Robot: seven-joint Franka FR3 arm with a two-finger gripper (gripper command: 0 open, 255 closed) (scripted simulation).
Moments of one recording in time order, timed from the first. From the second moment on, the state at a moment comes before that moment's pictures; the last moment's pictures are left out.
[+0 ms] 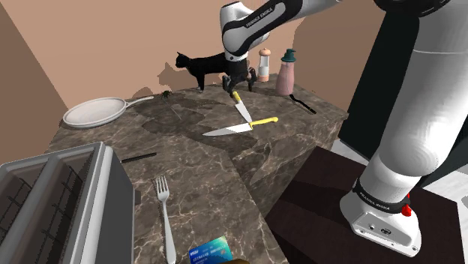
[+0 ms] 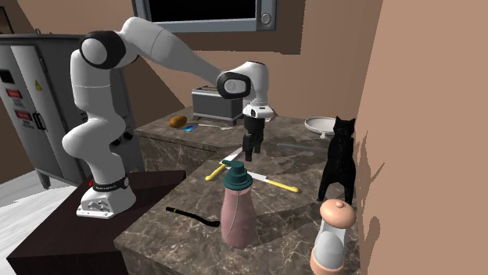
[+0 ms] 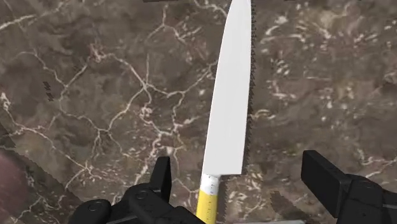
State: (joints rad) arm -0.14 0.17 0.08 -1.91 -0.17 2.05 0.50
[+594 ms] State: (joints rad) arm -0.15 0.33 0.05 -1.83 -0.18 2.11 0.56
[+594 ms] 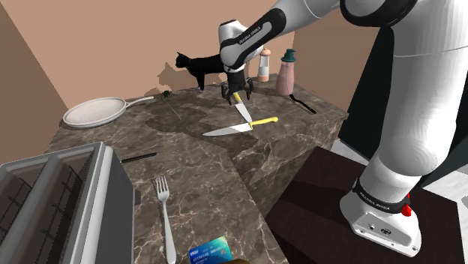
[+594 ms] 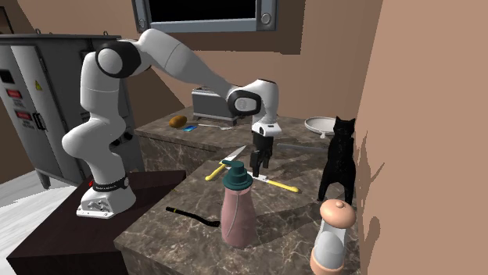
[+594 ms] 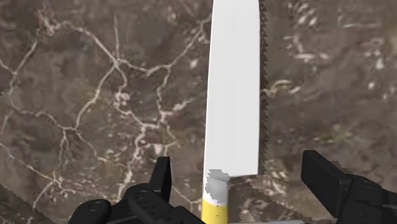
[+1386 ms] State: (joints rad) arm -0.15 0.34 0.05 -1.84 -0.18 2.14 0.56
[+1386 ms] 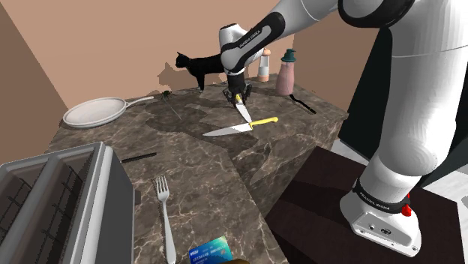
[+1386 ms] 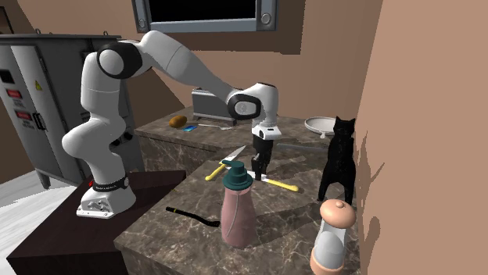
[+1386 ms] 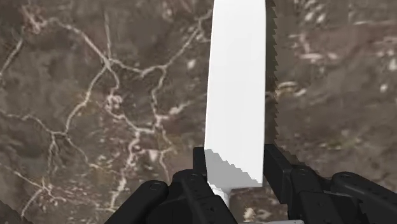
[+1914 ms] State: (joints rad) arm -0.15 0.34 0.05 -1.84 -0.18 2.13 0.56
